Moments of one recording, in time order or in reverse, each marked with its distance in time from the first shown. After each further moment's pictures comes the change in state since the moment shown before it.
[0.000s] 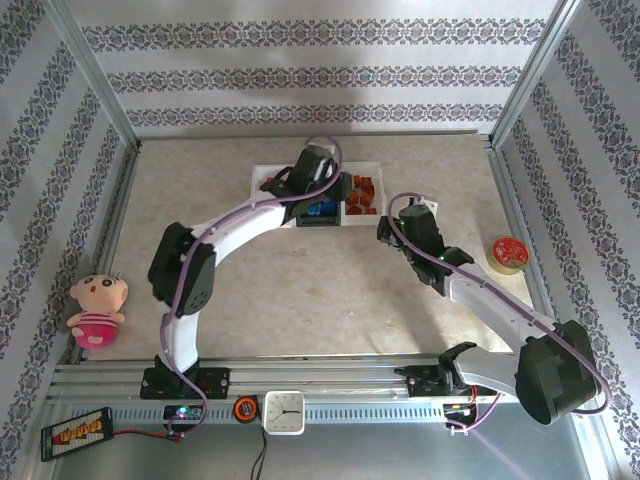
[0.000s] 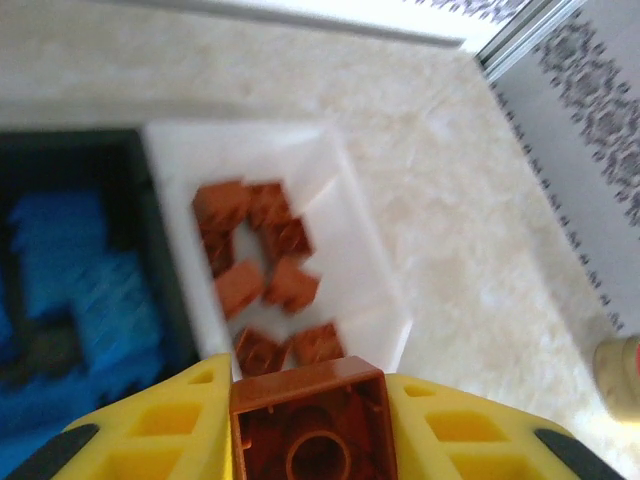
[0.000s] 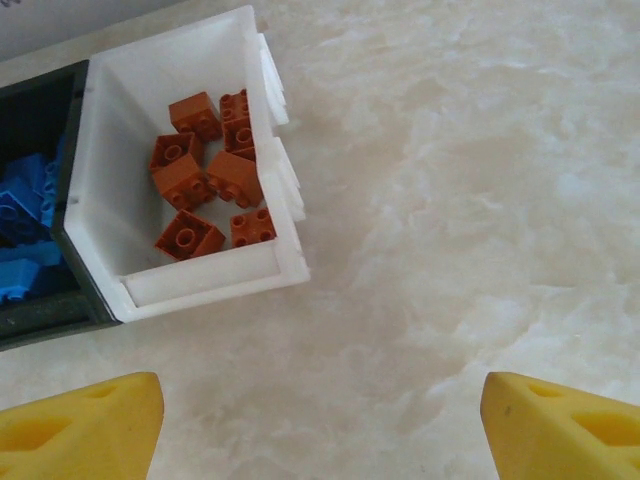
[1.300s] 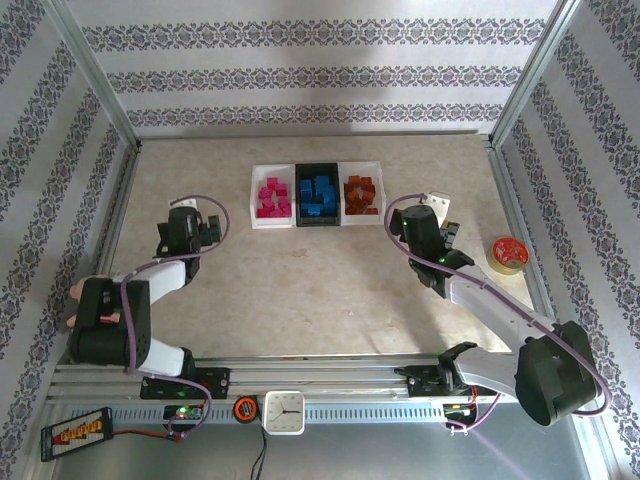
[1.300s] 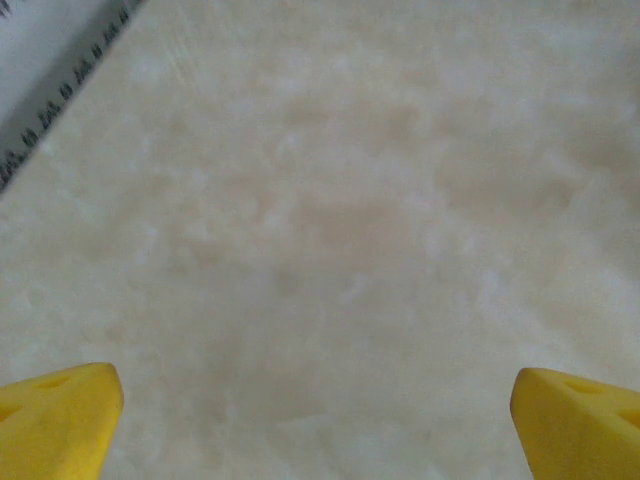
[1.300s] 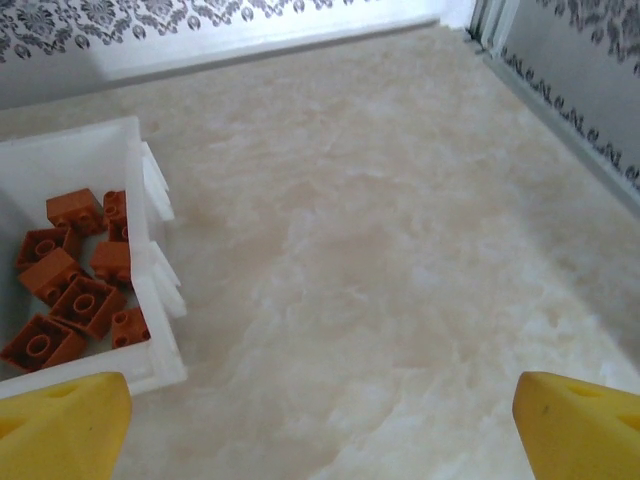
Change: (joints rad) left arm 0.616 -0.542 -1.131 0.564 -0.299 0.479; right arm -0.008 0.006 -0.024 0.117 0.269 -0.143
